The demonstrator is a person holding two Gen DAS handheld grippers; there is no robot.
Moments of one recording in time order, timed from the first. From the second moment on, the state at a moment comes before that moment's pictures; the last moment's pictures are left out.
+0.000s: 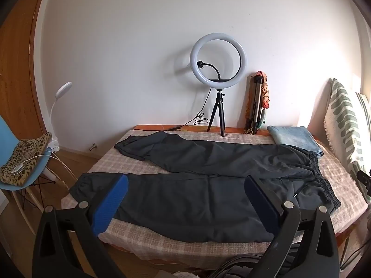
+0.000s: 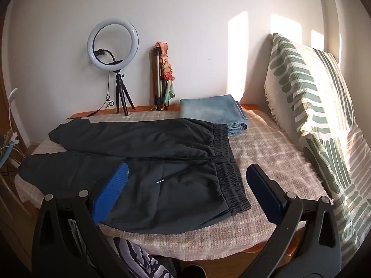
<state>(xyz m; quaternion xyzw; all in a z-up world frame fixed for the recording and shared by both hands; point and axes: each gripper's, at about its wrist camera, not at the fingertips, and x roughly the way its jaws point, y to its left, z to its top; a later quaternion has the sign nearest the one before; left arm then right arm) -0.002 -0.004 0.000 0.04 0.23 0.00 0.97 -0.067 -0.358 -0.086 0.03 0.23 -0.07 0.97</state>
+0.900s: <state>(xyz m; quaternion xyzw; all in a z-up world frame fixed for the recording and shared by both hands) 0.003 0.000 0.003 0.00 0.24 -0.01 0.97 -0.063 -0.355 -0.090 0.03 0.23 -0.07 0.97</state>
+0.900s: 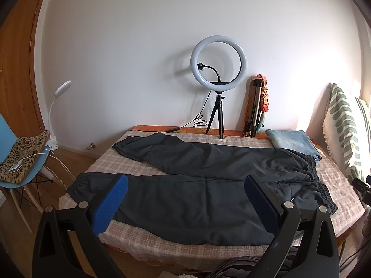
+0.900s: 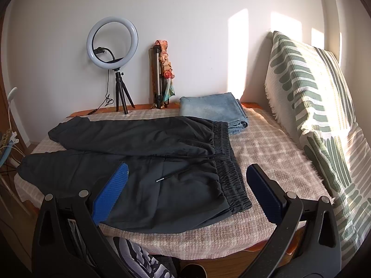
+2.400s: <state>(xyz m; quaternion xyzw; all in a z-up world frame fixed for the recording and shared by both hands) 0.009 0.002 -0.004 0.00 0.24 -0.01 0.97 -0.056 -0.345 -0.099 0.03 0.23 -0.07 0.97</state>
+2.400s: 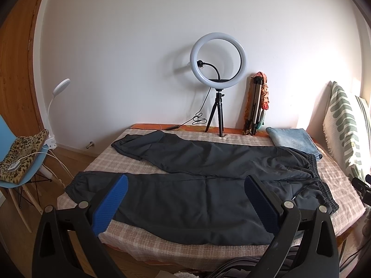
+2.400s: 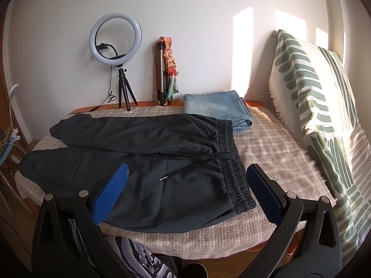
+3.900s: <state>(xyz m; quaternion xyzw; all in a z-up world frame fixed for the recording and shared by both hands) 0.198 0.141 -0.041 0.01 0.37 0.02 0.93 0.167 -0.285 -0.028 -0.08 0.28 0.09 0.95</state>
